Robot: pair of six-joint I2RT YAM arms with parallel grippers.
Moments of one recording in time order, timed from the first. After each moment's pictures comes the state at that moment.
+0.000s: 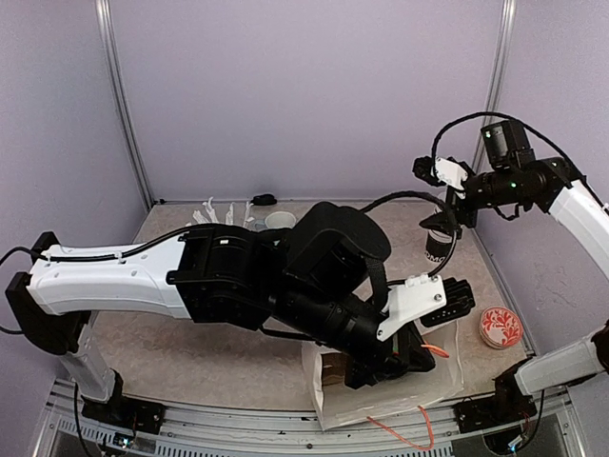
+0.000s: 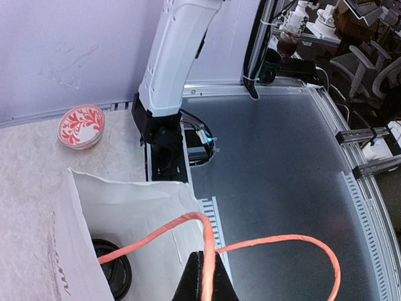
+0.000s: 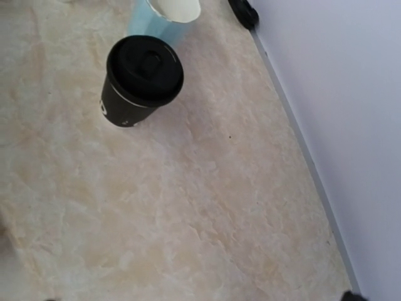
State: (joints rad) left arm -1.51 1.80 1.84 -0.58 0.25 0.04; right arm 0.36 1.26 1.44 -0.85 -0.31 -0.89
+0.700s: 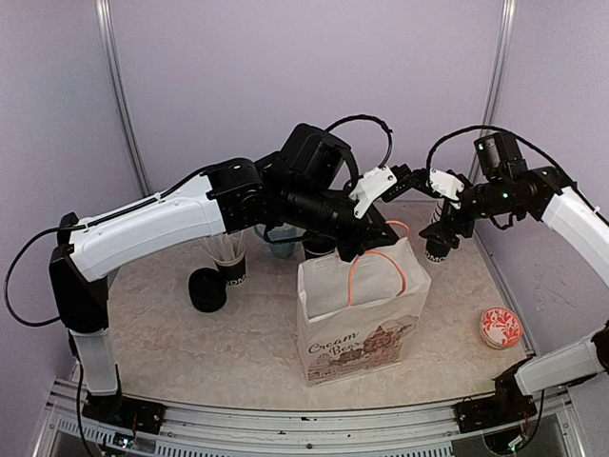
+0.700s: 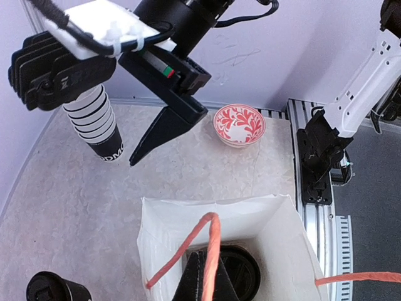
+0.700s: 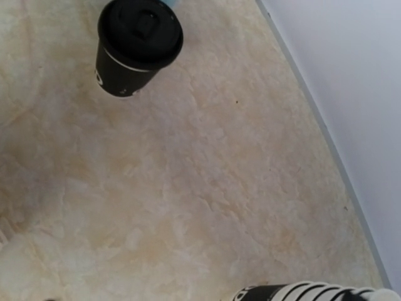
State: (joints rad) left arm -1.14 1.93 2.03 -0.60 0.20 0.16; right arm 0.36 1.25 1.35 -0.81 -0.25 -0.84
